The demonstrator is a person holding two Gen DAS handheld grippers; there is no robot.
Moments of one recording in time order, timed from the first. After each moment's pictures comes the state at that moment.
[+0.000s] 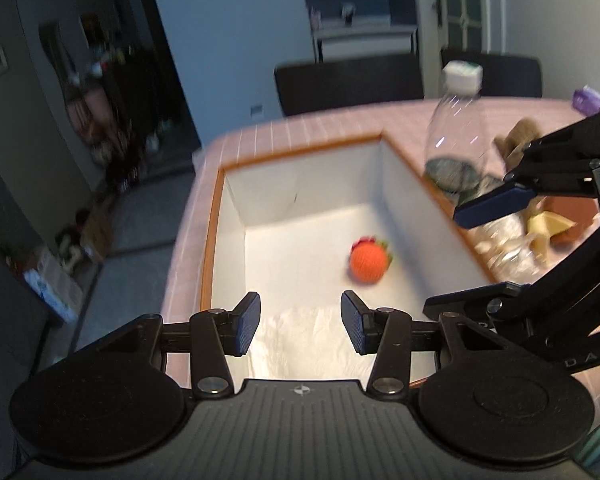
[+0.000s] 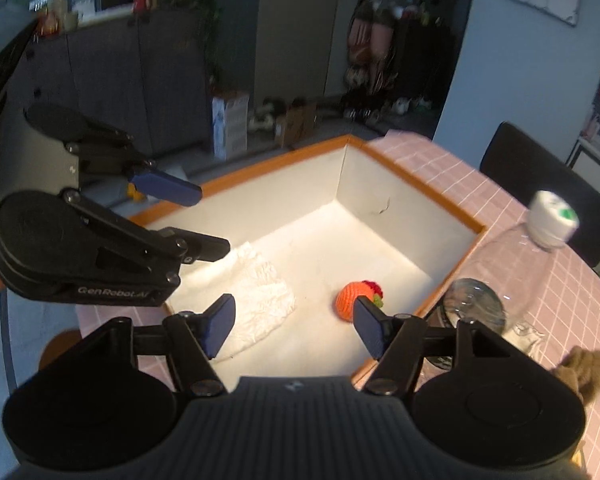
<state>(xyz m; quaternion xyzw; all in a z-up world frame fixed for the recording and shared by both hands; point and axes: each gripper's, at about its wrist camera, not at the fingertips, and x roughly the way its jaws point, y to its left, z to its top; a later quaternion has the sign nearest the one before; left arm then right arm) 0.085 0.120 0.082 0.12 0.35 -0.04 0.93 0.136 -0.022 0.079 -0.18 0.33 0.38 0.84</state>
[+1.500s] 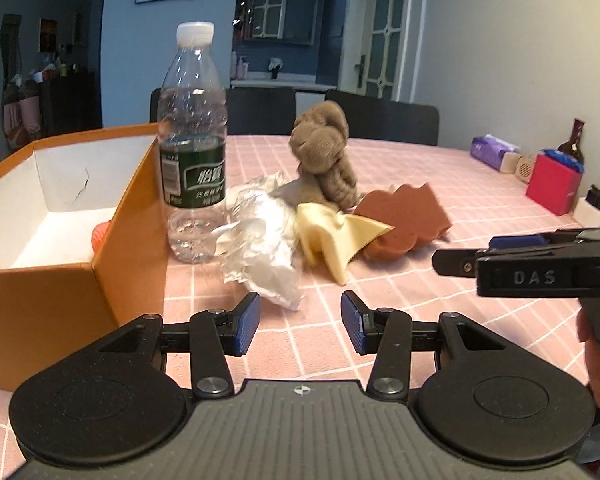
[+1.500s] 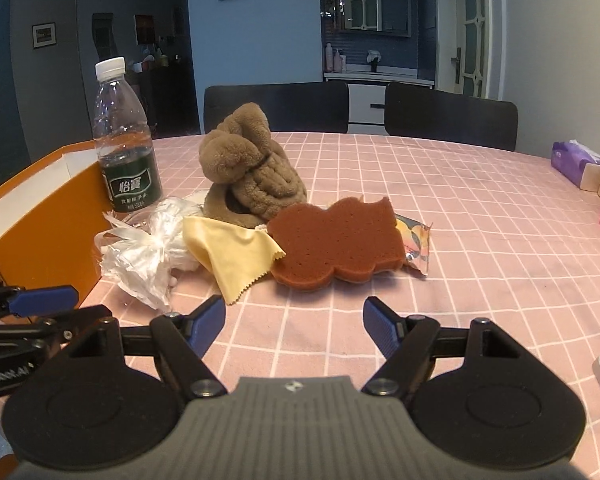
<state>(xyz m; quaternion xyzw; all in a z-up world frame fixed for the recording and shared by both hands) 0.035 -0.042 -0.024 0.01 0.28 -0.15 0.95 0.063 -0.257 -0.017 0.00 0.30 0.06 0.95</state>
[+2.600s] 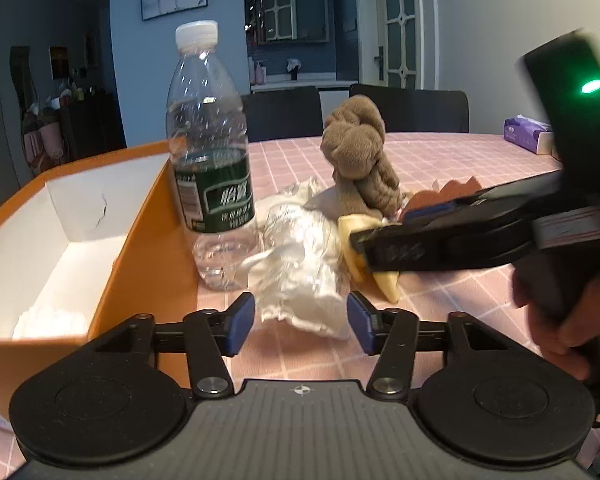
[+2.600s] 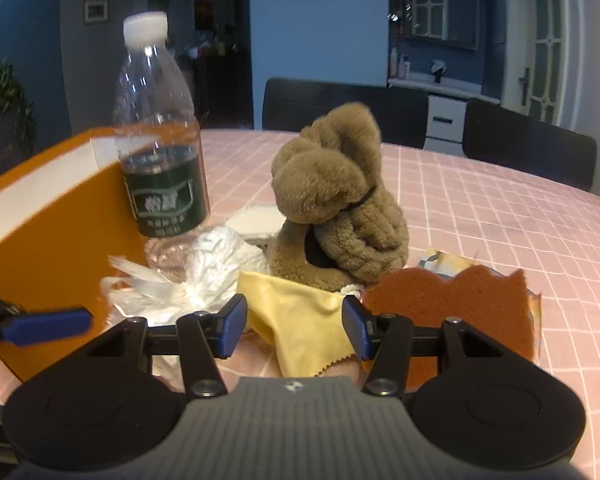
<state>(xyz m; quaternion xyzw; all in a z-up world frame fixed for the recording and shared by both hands) 0.067 -0.050 -0.025 0.07 0.27 -0.10 0.96 0.156 -0.200 -0.035 -0.04 0.30 0.15 0.94</state>
